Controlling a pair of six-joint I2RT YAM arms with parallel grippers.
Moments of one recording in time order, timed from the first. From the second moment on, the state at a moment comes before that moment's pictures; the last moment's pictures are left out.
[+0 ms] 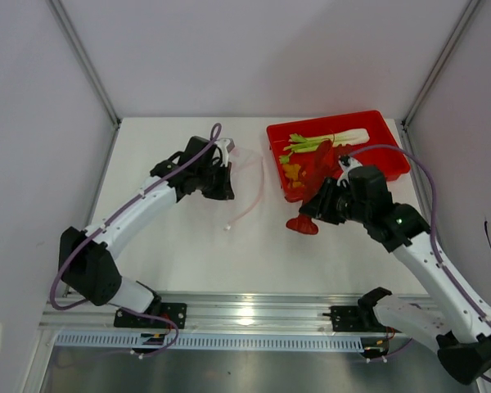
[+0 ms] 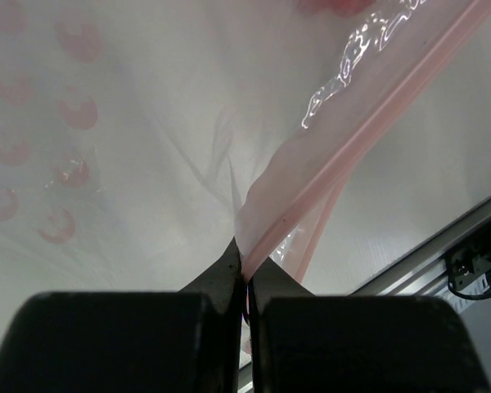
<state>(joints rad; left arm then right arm) -0.53 1.45 1.25 -0.65 0.22 -0.33 0.50 0.98 1.06 -0.69 -0.18 0.71</state>
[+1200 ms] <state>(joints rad) -0.53 1.54 1.24 -0.77 0.23 -0.18 1.23 1.10 1.13 -1.02 -0.16 0.54</state>
